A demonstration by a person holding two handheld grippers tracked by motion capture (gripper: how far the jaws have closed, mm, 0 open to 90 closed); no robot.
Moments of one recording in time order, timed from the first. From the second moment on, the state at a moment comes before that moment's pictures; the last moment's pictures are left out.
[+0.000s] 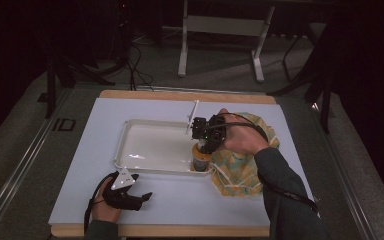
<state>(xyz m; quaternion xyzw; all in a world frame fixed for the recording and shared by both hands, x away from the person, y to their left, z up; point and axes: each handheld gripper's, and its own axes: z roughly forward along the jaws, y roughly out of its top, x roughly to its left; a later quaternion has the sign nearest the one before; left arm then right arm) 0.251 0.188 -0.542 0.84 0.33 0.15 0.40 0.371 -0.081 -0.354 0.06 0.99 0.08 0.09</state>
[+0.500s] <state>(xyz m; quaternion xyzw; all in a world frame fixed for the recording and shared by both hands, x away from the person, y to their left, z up) 0.251 0.188 -0.542 0.84 0.33 0.15 0.40 0.373 -0.082 -0.357 0.06 0.99 0.09 0.09</state>
